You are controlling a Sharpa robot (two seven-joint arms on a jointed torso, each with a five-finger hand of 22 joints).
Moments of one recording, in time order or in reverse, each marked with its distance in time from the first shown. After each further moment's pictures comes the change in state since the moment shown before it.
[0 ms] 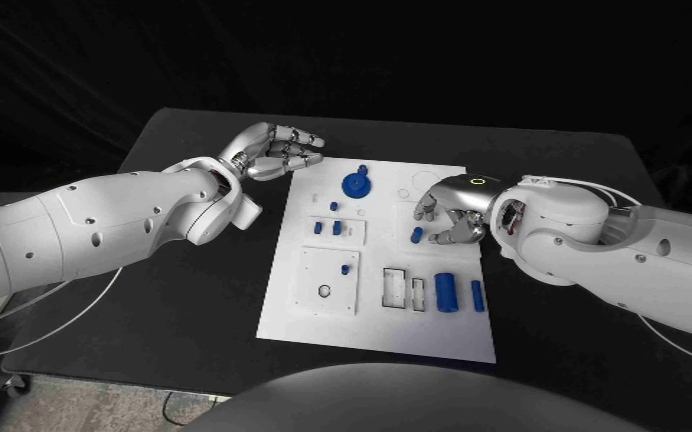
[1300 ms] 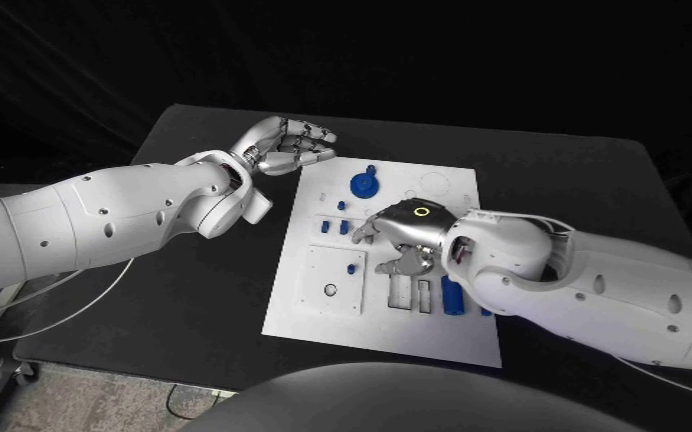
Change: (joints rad) left arm 0.012 0.000 0.000 0.014 -0.002 -0.011 0.007; left_hand -0.041 -0.022 0.018 0.001 -0.050 0.000 0.000 0.000 0.008 -0.002 -0.009 -0.012 0.000 -0.011 -0.003 -0.010 0.001 0.000 -0.014 0.000 -0.004 0.013; right arm -0.064 0.142 -0.004 0.015 -0.112 -0.102 0.141; right_hand -0.065 0.005 0.057 -0.098 -0.138 -0.082 -0.011 -0.005 0.025 -0.065 0.004 -0.053 0.090 -0.063 -0.012 -0.076 -0.022 0.000 -0.089 -0.007 -0.066 -0.034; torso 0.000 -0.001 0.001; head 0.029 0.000
